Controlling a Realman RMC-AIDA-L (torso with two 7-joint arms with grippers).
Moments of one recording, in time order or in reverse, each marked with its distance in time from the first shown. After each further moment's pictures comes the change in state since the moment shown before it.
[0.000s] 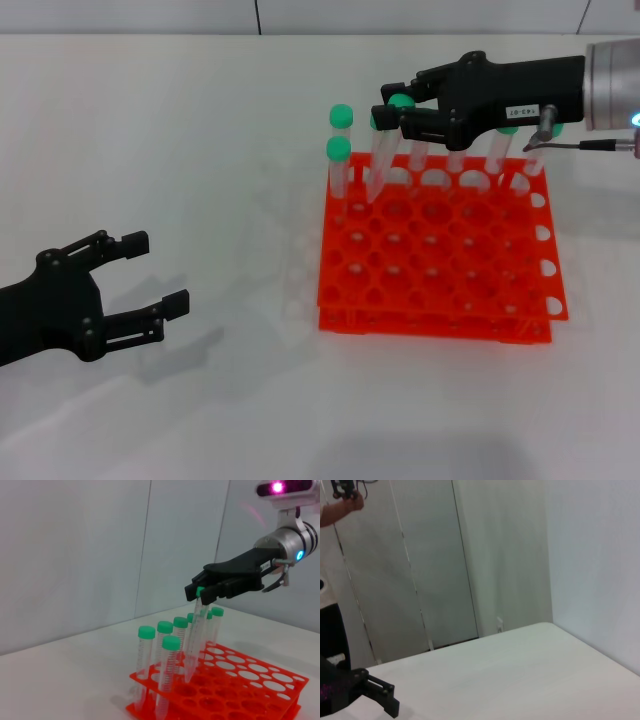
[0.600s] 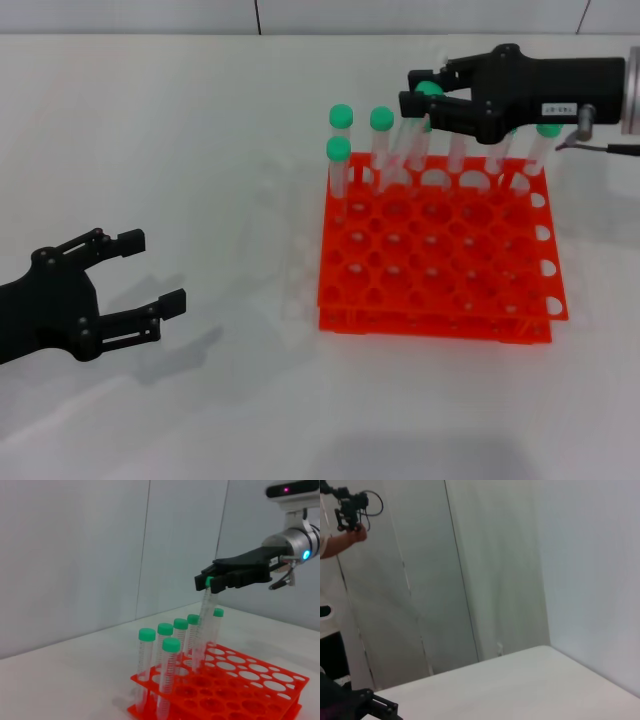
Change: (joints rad) left arm 0.011 -0.002 0.000 0.025 -0.001 0.003 -0.001; right arm -0.037 -0.013 0.075 0.022 0.048 -0.073 -0.057
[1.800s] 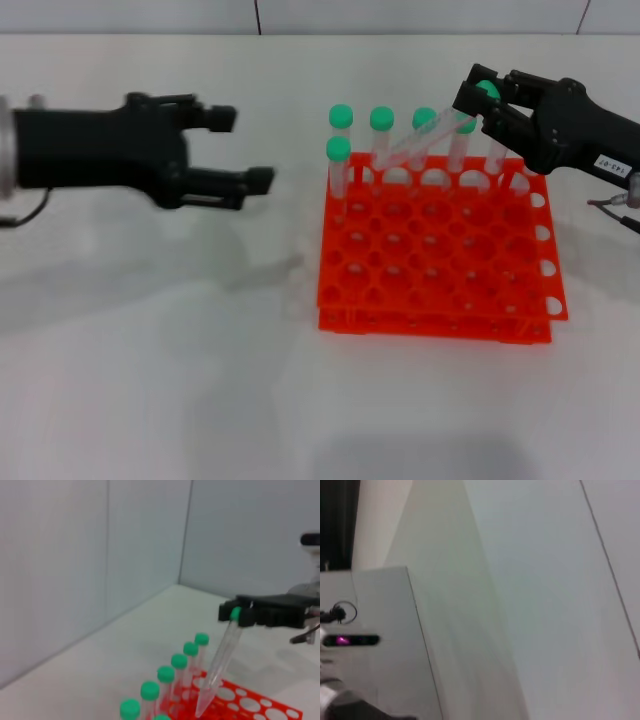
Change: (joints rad) left arm -0.260 0.003 0.053 0.361 0.199 0.008 -0.514; right arm -0.091 0.018 0.211 0.450 0.265 -0.194 -0.448
